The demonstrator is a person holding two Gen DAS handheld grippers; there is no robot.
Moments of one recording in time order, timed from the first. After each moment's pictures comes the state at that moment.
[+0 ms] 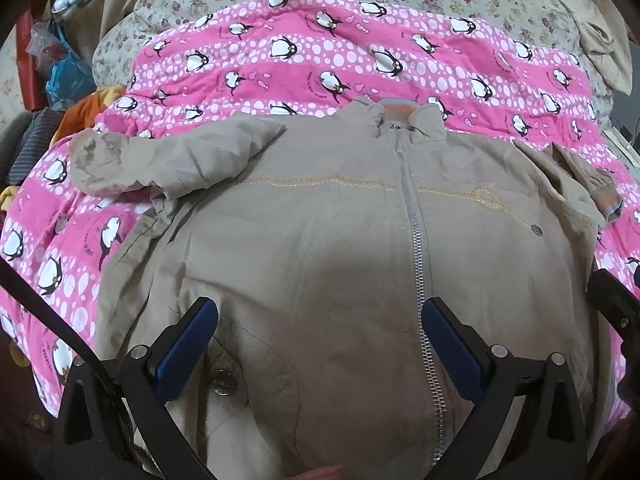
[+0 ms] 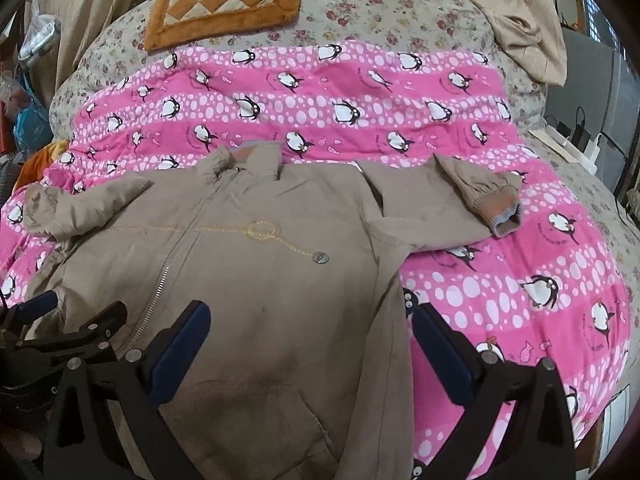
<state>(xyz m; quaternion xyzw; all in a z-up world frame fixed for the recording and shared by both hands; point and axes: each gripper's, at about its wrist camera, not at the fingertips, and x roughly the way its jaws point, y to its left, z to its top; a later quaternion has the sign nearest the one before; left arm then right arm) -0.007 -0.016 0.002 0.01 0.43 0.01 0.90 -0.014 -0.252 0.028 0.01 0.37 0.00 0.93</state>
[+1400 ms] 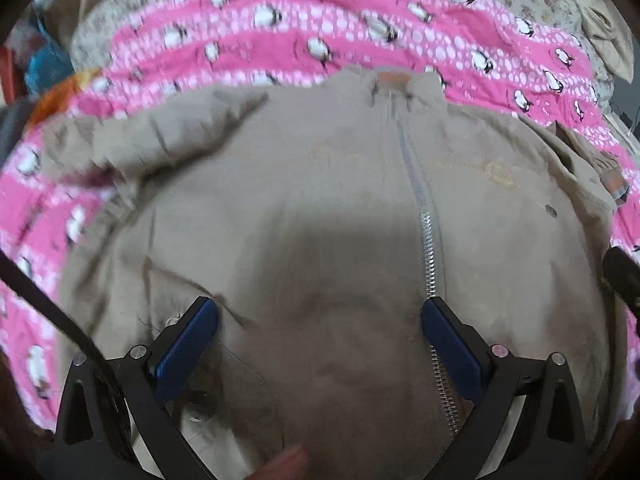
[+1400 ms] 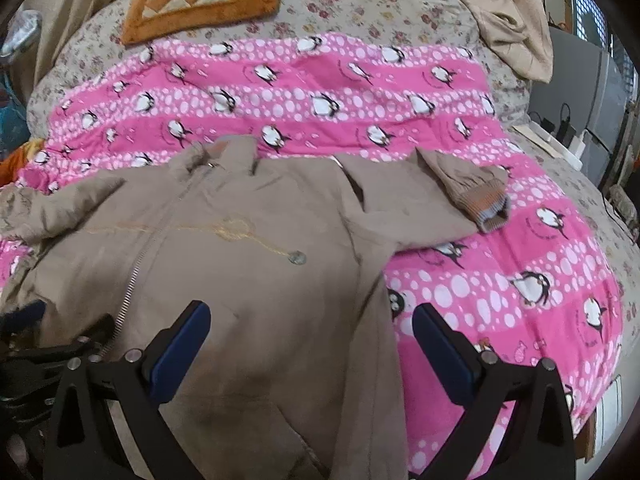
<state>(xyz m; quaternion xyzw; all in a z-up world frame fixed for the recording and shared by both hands) 0.018 -0.015 -0.029 0.00 0.48 -0.01 0.88 -0.001 -0.249 0.015 0.00 0.37 -0.03 0.93</state>
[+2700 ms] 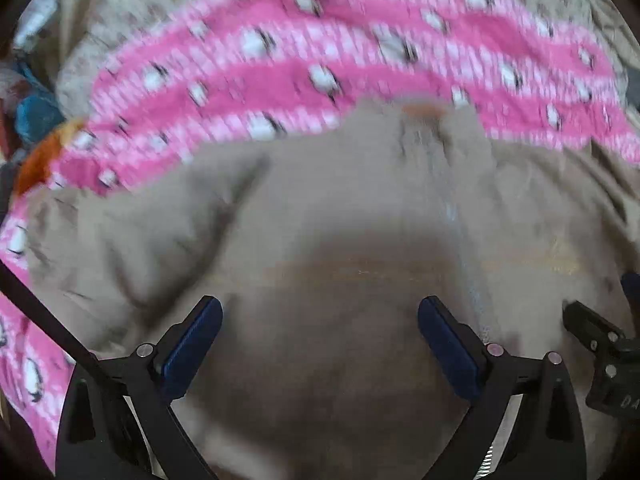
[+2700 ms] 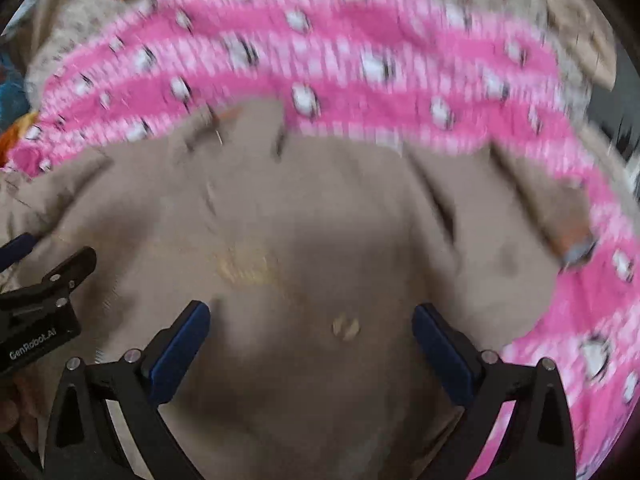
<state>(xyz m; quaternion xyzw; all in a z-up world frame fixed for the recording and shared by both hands) 0.106 -0.017 -0.030 0.06 0.46 0.00 0.89 0.115 -0.238 -0.036 0.01 0.49 0.01 0.87</state>
